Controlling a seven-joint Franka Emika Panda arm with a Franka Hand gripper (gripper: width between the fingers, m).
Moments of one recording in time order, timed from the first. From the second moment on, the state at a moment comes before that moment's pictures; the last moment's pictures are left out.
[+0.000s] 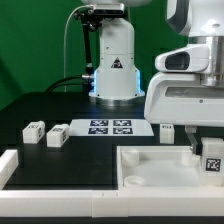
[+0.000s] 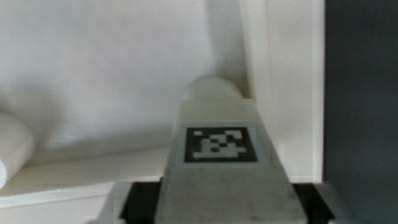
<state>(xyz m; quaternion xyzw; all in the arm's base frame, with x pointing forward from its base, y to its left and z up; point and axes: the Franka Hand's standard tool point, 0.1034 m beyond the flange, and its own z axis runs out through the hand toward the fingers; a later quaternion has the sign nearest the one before) 0.625 0.122 0.071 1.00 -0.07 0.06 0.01</state>
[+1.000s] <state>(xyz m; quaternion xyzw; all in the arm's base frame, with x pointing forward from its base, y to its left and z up) 0.625 0.121 0.070 0.72 -0.69 0.04 -0.03</state>
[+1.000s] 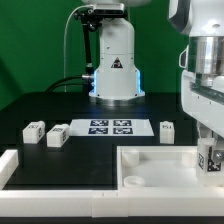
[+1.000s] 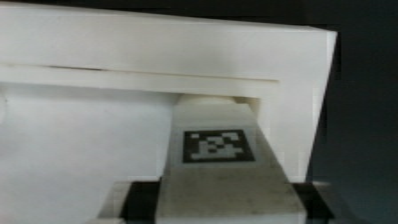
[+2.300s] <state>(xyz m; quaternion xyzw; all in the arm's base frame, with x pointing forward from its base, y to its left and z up) 0.624 0.127 0.070 0.95 -0.32 0.06 0.00</state>
